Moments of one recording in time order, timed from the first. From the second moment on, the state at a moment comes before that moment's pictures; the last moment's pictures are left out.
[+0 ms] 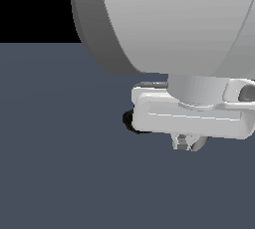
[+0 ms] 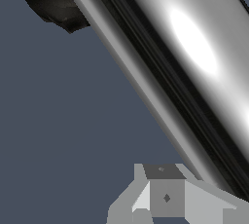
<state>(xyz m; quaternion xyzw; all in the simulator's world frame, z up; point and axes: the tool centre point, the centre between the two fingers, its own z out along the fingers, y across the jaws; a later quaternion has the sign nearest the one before) -0.207 -0.109 0.106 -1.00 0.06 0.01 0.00</state>
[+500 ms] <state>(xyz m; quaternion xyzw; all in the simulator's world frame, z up) -0.188 -0.142 0.105 -1.00 0.07 0.01 0.00</state>
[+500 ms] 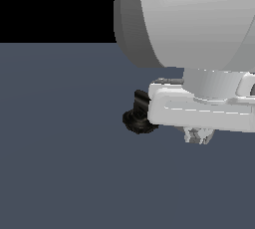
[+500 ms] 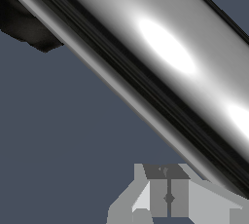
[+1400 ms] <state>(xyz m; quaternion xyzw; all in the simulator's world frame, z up) -0.143 -0.195 0.105 -1.00 0.07 0.01 0.00</state>
